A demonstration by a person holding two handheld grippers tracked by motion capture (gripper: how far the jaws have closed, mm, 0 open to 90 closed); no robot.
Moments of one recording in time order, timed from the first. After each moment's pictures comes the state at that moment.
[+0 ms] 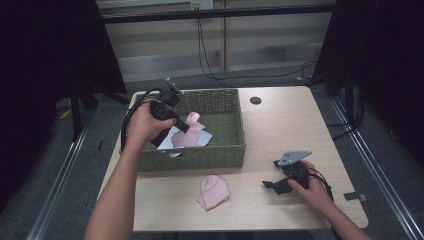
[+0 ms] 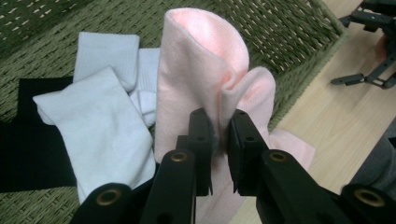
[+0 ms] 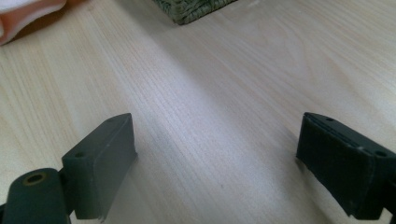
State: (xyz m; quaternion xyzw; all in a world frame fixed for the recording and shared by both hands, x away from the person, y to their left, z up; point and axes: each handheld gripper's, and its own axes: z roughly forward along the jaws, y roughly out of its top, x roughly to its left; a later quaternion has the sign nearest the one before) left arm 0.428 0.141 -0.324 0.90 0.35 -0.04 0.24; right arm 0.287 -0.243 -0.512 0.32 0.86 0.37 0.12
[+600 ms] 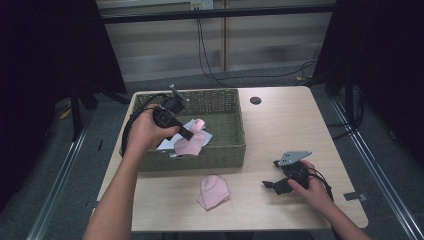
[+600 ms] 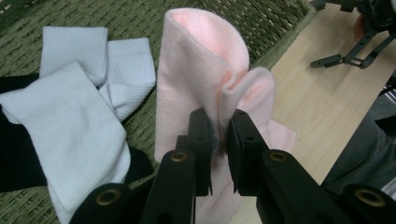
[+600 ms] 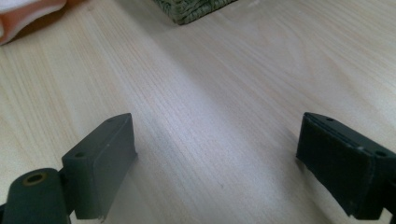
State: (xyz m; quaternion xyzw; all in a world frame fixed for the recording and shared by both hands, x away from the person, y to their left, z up) left arm 0.404 0.133 -0.324 0.91 0.33 -0.05 0.24; right arm 0.287 -0.243 -0.512 0.33 0.86 0.37 0.12
